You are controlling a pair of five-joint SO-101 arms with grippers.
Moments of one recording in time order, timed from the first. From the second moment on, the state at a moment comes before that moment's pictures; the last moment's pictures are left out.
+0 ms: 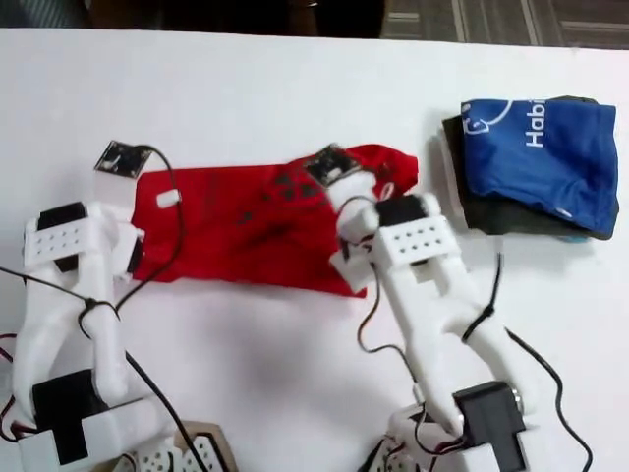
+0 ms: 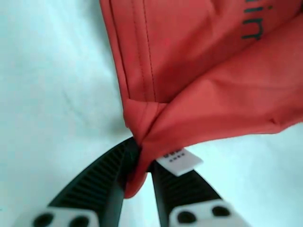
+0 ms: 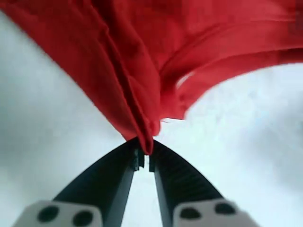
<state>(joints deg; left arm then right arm) -26.0 -11.1 36.3 61.6 -28.3 -22.5 -12.1 31.1 71.5 23.6</state>
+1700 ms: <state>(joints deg) -19.7 -11.1 5.9 89.5 -28.1 -13.6 -41.8 32.0 66.6 29.6</state>
